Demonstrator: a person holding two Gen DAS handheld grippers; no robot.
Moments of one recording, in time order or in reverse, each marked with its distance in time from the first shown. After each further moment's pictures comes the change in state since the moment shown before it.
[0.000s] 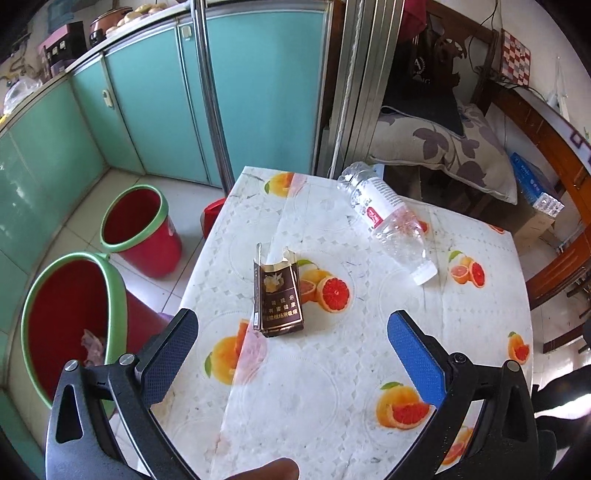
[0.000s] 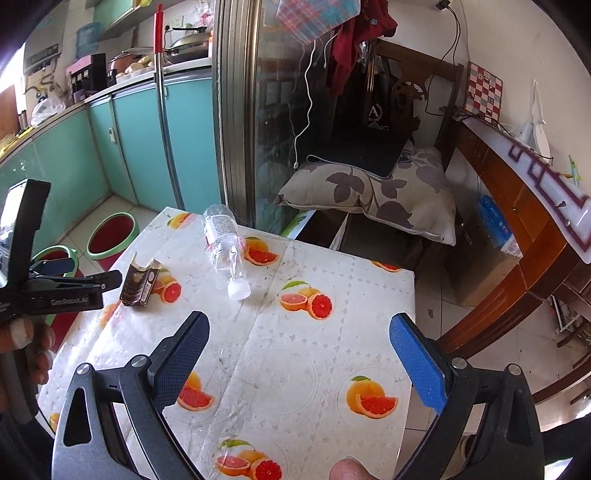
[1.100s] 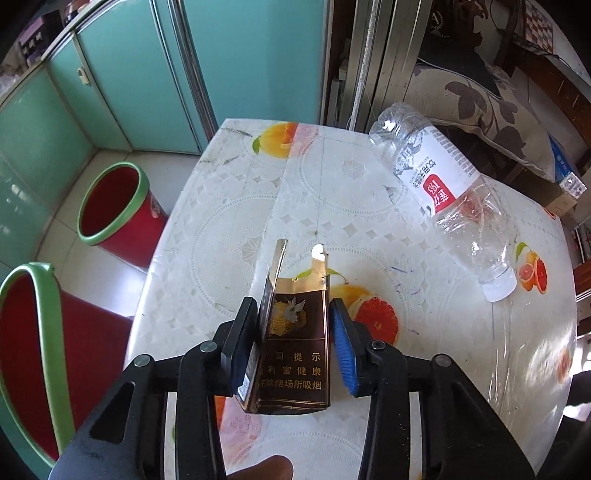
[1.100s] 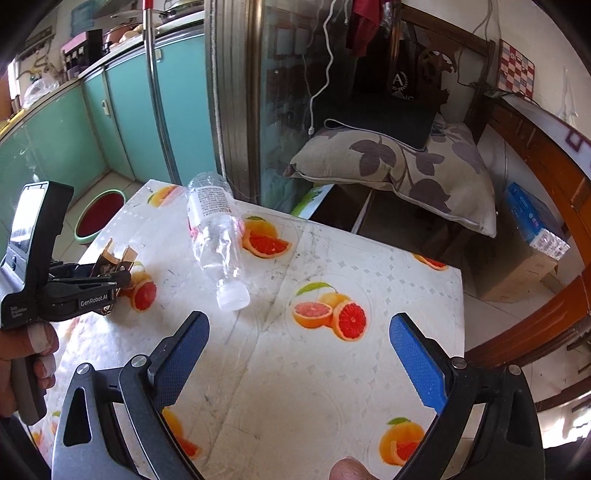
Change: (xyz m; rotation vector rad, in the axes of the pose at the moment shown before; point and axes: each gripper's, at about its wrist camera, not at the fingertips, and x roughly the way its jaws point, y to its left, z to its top) left arm 0.094 -0.002 0.015 0.039 0.117 0.029; right arm 0.123 0.020 0.017 -0.043 0.092 0.043
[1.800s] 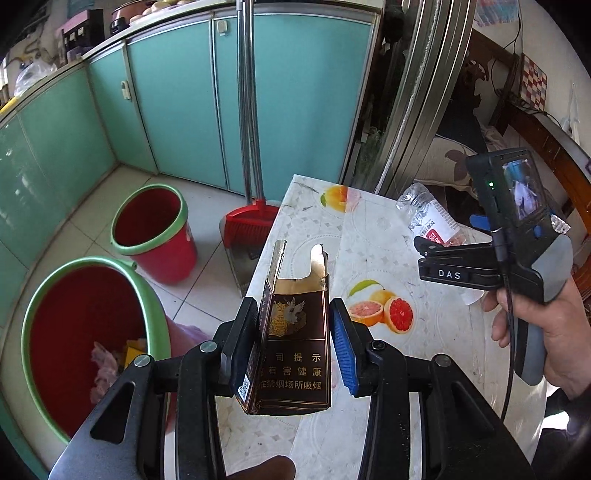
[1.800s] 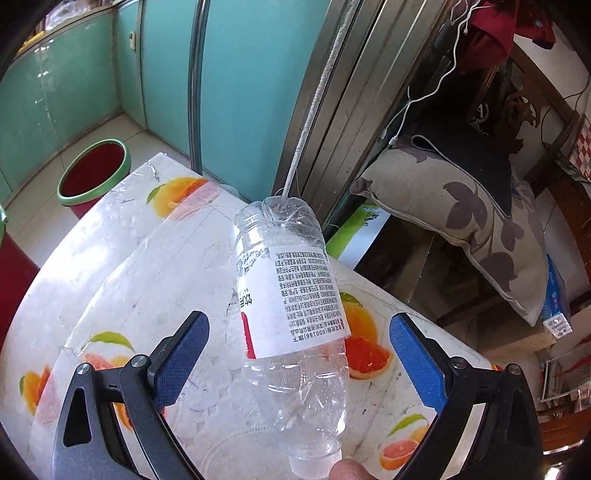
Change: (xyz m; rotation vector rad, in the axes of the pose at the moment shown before) left arm -0.077 0.067 -0.019 -0.093 -0.169 -0.038; right arm 0.143 0.111 0.084 -0.234 0.103 -0.045
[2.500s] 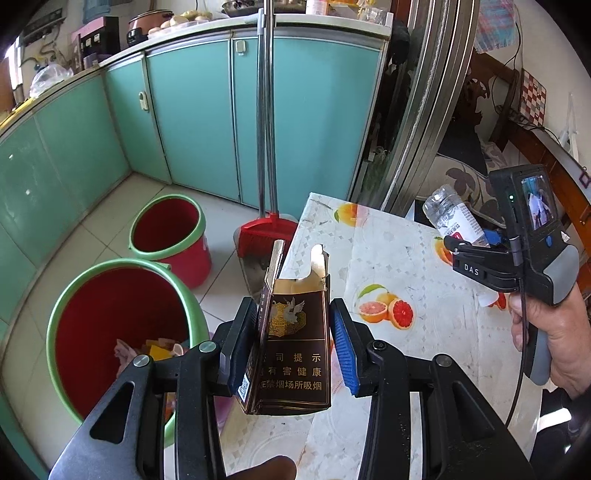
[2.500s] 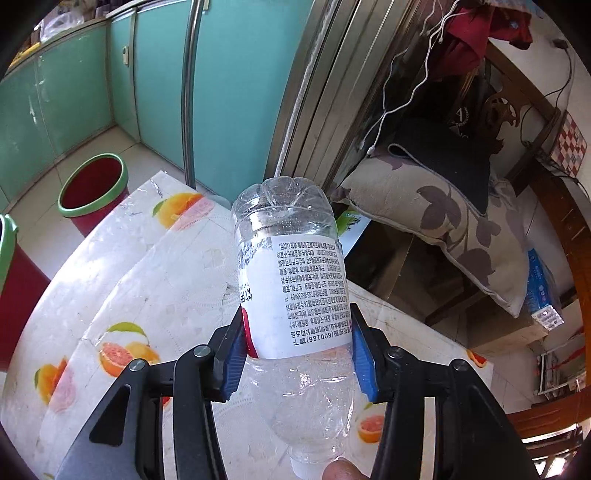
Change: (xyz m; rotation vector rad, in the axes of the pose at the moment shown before) left arm -0.042 0.015 -0.007 -0.018 -0.065 0.016; right arm -0.055 -0.015 -0.010 0.030 -0.055 -0.035
